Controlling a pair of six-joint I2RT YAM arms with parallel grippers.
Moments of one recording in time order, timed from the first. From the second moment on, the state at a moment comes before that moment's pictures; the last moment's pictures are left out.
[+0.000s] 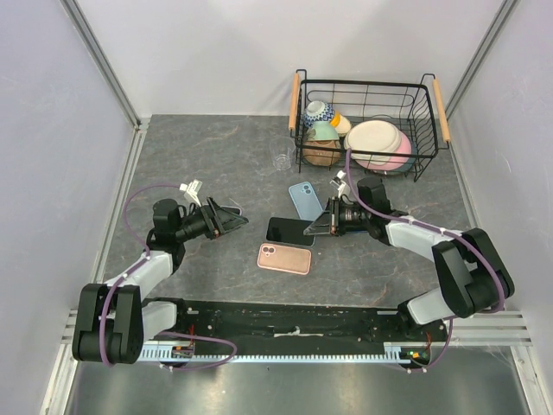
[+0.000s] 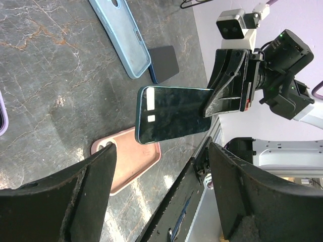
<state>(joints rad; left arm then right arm) -0.05 1.14 0.33 0.48 0.90 -0.81 0.38 1.46 0.65 0.19 -0.89 0.72</state>
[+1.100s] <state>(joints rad) -0.06 1.21 0.29 0.53 0.90 -0.81 0.49 1.57 0.46 0.56 -0.92 1.00</state>
